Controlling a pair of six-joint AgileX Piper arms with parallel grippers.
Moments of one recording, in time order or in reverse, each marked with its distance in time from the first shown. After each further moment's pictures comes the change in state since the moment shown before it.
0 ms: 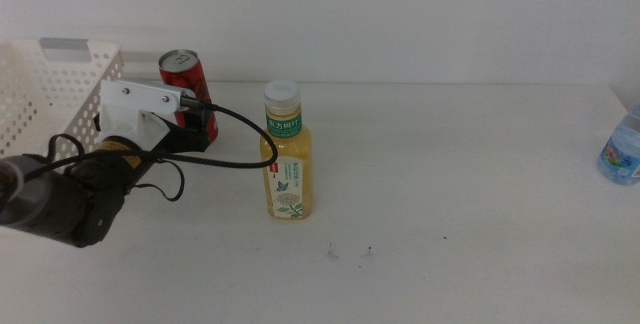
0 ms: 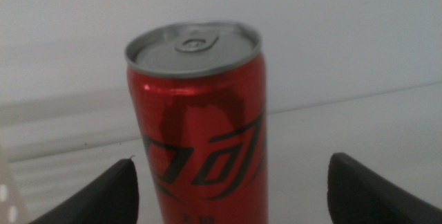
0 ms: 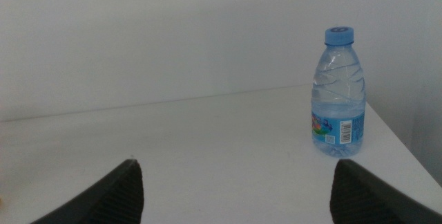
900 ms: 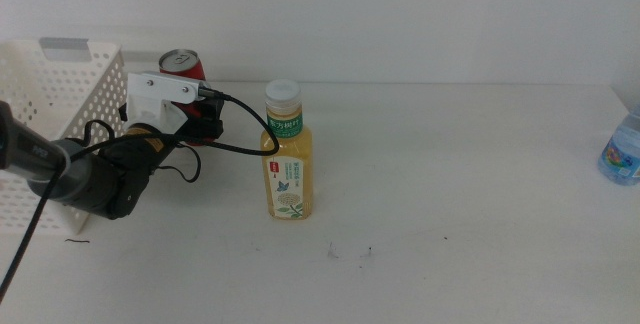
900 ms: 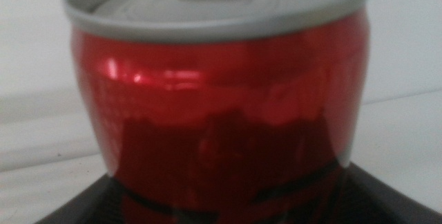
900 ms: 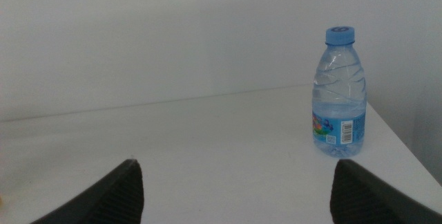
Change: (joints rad) left arm 0.002 0.212 -0.258 0.014 0.052 -0.030; right arm 0.000 0.000 0.000 0.000 0.000 0.000
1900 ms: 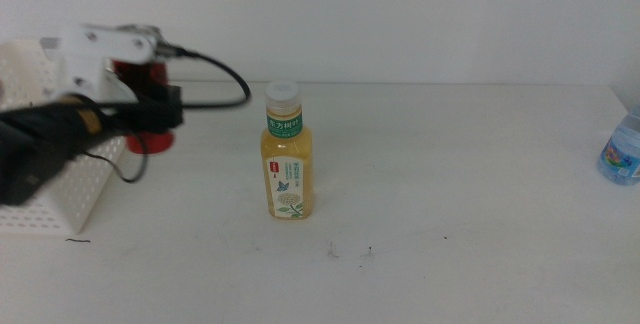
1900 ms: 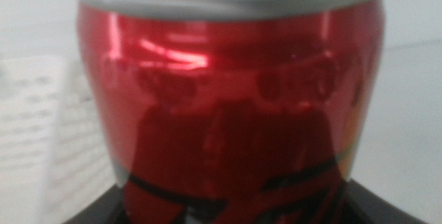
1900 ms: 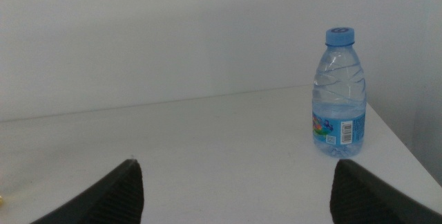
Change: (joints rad) left arm -0.019 -0.659 0.270 0.142 0.635 -0.181; right arm 0.000 0.000 0.000 0.000 0.000 0.000
